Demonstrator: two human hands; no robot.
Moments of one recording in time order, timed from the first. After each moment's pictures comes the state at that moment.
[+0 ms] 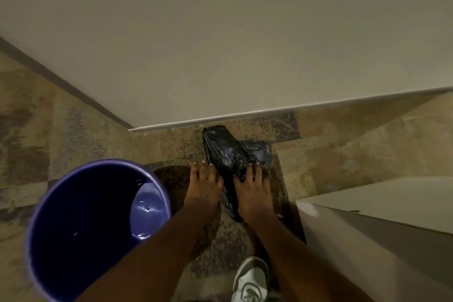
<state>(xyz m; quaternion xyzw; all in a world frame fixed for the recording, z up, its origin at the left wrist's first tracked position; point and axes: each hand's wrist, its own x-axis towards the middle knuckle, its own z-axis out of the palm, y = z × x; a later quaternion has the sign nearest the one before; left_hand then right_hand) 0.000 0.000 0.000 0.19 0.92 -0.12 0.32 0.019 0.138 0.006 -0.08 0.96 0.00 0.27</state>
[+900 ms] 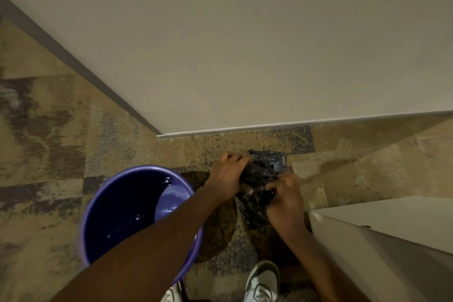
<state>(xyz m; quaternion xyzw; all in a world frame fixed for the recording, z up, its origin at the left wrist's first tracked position) -0.058 -0.033 0.059 0.16 0.92 0.23 0.26 0.009 0.127 0.094 0.01 0.93 -0.35 -0.06</state>
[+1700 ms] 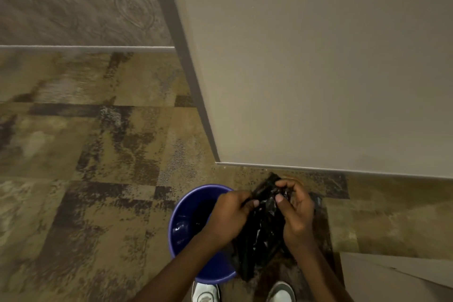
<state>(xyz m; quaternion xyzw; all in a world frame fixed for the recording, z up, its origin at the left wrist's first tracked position) 0.017 -0.163 0.321 -0.06 0.85 0.49 0.18 0.003 -0.005 0.299 0.01 0.70 -0.71 0.02</state>
